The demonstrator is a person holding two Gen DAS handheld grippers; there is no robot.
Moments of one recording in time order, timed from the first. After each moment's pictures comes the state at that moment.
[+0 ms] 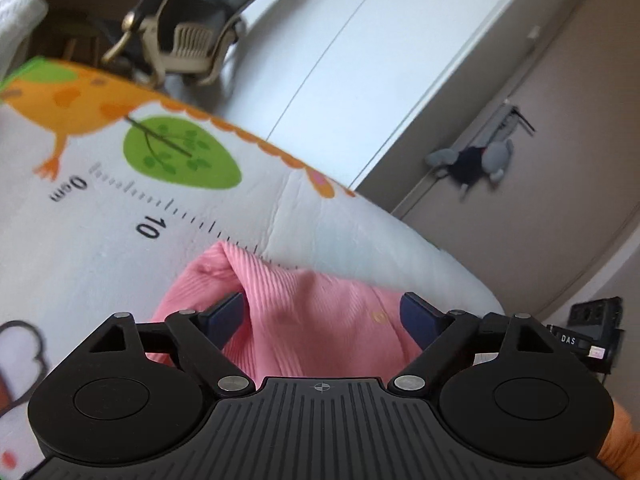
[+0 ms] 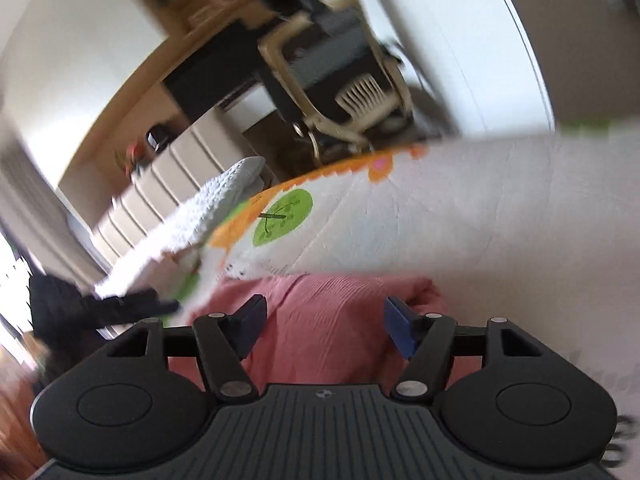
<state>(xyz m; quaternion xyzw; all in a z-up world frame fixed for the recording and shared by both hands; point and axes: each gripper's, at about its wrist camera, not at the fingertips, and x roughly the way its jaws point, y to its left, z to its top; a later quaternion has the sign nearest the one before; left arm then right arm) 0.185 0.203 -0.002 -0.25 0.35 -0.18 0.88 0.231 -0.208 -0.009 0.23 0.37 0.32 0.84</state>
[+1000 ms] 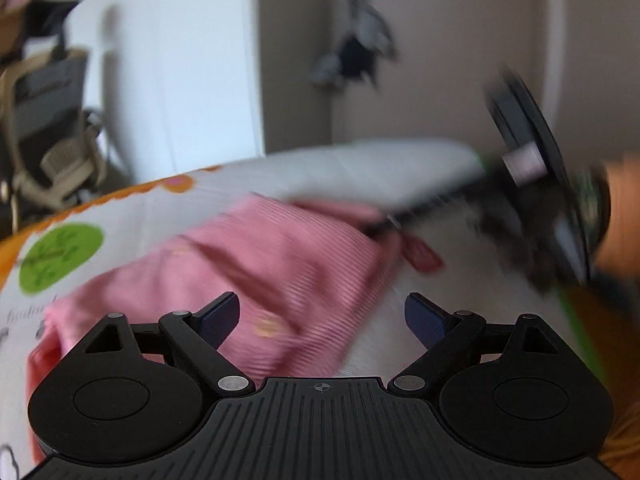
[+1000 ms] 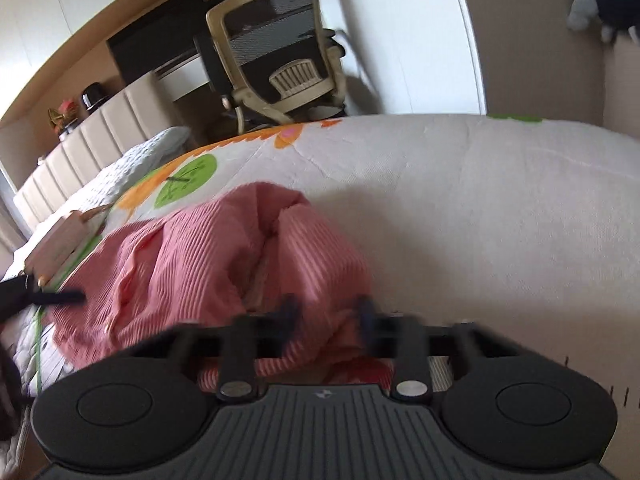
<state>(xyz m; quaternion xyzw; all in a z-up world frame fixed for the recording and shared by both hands) 0.113 0.008 -0.021 0.14 0.28 -0.28 0.91 0.223 -0.229 -0.037 0.10 0.36 0.24 0.90</state>
